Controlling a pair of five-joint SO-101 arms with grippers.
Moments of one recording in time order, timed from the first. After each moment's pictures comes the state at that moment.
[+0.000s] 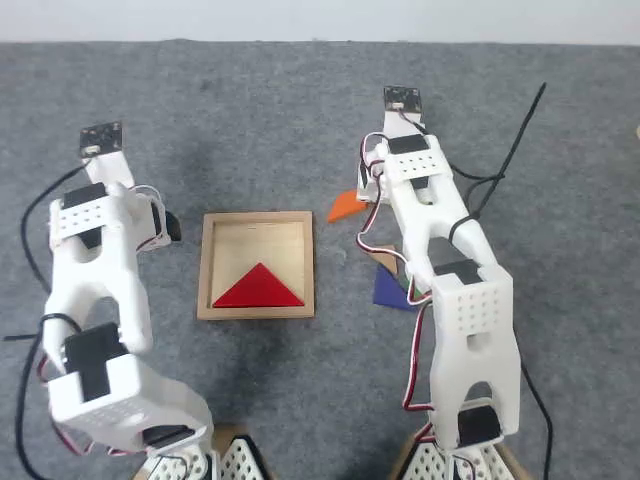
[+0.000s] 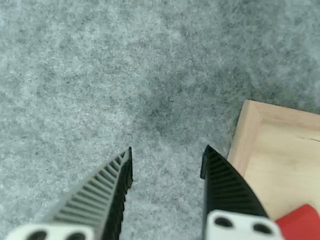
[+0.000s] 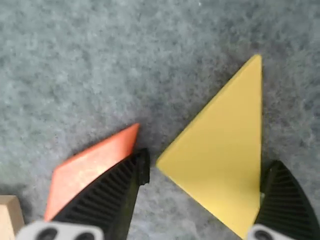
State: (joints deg) left arm -27.3 6.3 23.3 60.7 -1.3; right arm -17.1 44.2 -23.8 62.9 -16.2
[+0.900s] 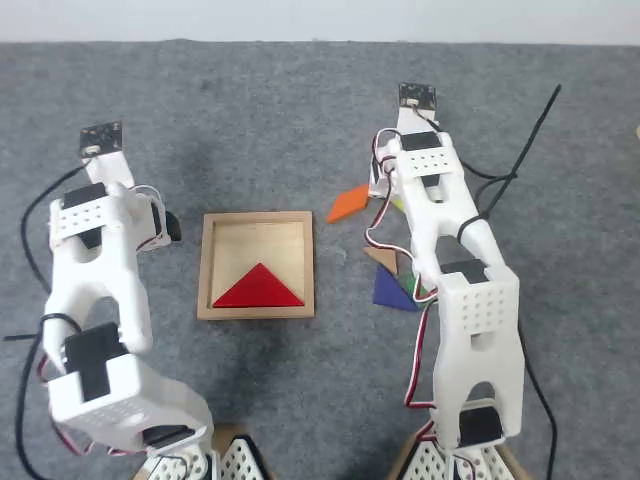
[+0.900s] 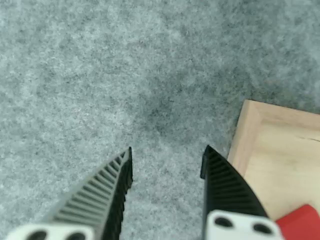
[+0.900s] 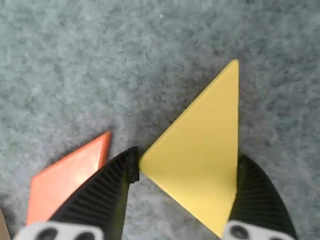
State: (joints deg) left arm -27.3 6.3 23.3 60.7 -1.3; right arm -14.7 44.0 -24.1 63.2 -16.2
